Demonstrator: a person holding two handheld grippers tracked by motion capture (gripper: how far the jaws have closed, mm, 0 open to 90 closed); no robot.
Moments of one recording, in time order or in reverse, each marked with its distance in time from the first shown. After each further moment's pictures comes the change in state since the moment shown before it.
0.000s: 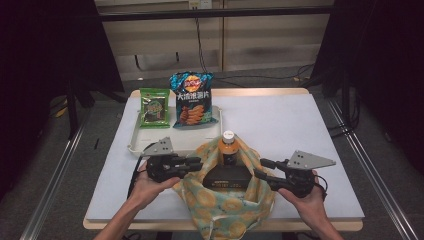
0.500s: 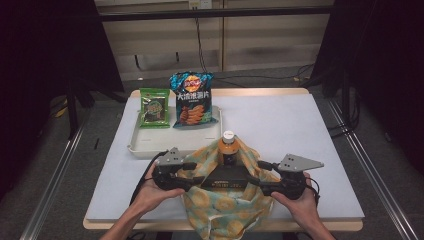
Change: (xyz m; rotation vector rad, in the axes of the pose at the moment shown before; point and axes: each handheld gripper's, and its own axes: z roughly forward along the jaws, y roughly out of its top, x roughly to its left) left arm 0.007 -0.032 0.015 0.149 0.103 0.006; right arm 0.003 -0.015 0.017 0.045 -0.006 0.016
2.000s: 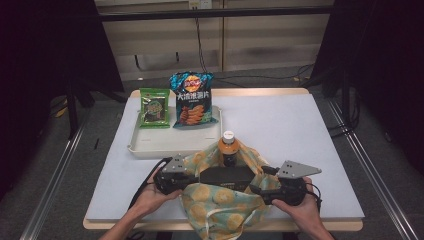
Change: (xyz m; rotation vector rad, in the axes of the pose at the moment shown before) left arm -0.004 -0.016 0.014 0.134 0.025 0.091; right arm 0.002 -0.016 -0.002 0.066 -0.020 -0.034
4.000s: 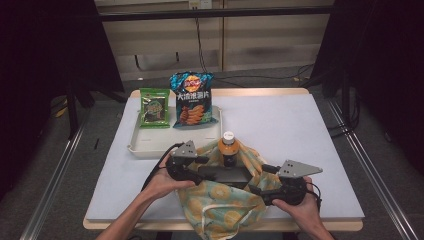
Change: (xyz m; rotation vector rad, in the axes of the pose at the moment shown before) left arm 0.015 0.043 0.015 -0.112 -0.124 0.021; right arm -0.001 0.001 0.001 -0.025 0.020 0.002
